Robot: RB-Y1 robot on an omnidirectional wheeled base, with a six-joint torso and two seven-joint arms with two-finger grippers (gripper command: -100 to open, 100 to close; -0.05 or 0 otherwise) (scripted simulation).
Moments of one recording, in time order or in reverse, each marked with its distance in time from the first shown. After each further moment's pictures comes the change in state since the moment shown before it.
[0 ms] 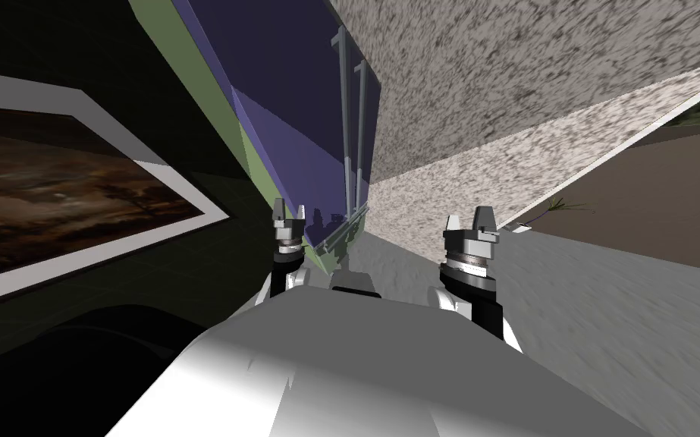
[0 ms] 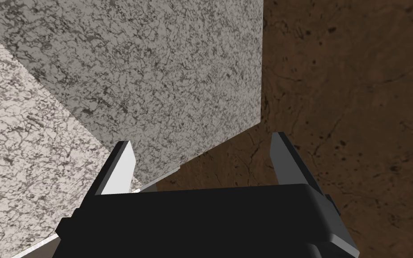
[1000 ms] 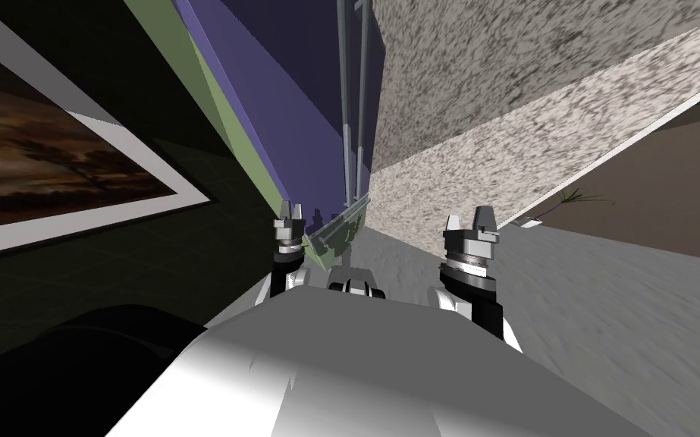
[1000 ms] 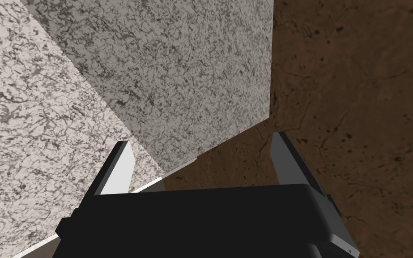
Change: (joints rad) left arm 0.000 0.000 0.000 0.000 0.000 0.000 0.000; right arm 0.000 0.000 0.000 0.000 0.000 0.000 0.000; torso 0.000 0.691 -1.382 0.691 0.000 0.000
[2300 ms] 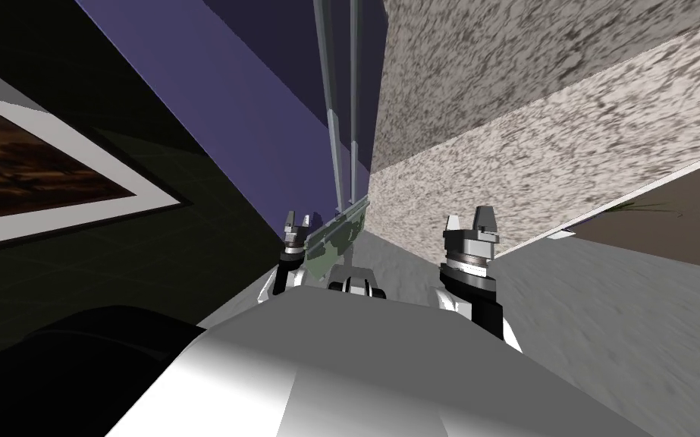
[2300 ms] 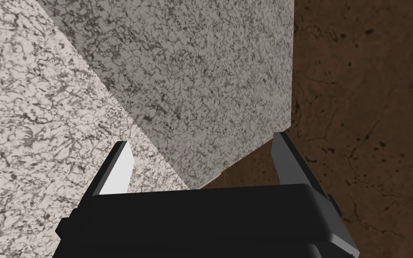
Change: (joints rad) left arm -0.079 0.162 0.045 0.282 0.131 -0.094 0.076; right arm 0.000 0.000 0.000 0.000 0.000 0.000 0.000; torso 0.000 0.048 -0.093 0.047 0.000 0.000
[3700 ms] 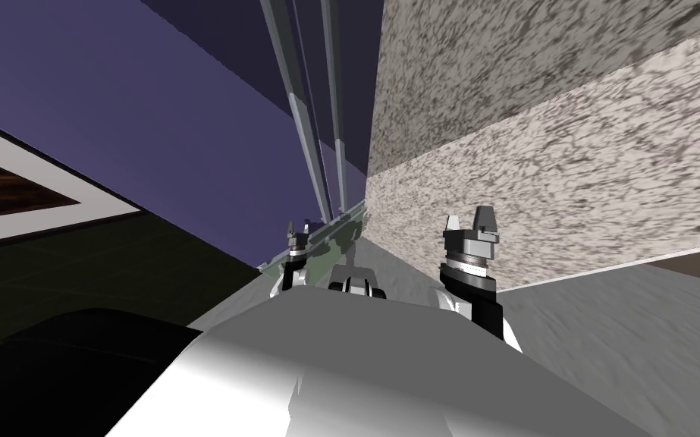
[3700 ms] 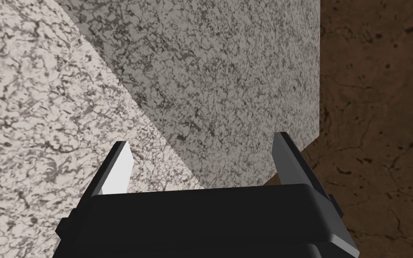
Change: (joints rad) left arm -0.112 -0.022 0.052 0.359 0.161 -0.100 0.090; right arm 0.000 0.000 0.000 0.000 0.000 0.000 0.000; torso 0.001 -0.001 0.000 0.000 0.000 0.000
